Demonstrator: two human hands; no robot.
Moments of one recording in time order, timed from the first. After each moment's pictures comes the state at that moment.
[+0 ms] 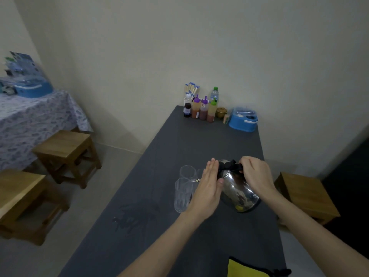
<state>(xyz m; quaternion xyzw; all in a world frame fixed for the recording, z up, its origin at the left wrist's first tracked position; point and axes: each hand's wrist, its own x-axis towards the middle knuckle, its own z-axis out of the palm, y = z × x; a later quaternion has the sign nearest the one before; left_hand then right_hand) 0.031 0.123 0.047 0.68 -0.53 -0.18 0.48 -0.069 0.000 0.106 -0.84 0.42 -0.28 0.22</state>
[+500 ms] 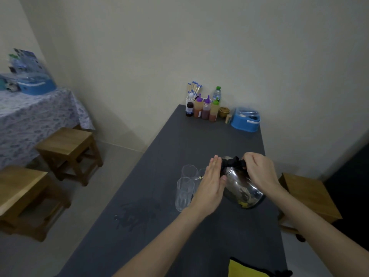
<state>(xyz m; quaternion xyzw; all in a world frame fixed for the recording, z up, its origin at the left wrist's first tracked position) 0.035 0.116 0.050 0.67 -0.53 -0.18 0.48 -0.065 -0.009 0.115 -0.85 0.40 -0.27 0.19</state>
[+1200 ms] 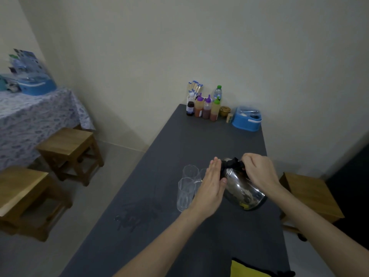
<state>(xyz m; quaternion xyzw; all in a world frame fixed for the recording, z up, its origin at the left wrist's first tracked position) 0.038 0.118 0.044 0.67 -0.53 -0.20 0.48 -0.063 -0.013 0.109 -0.88 0.36 -0.26 0.15</state>
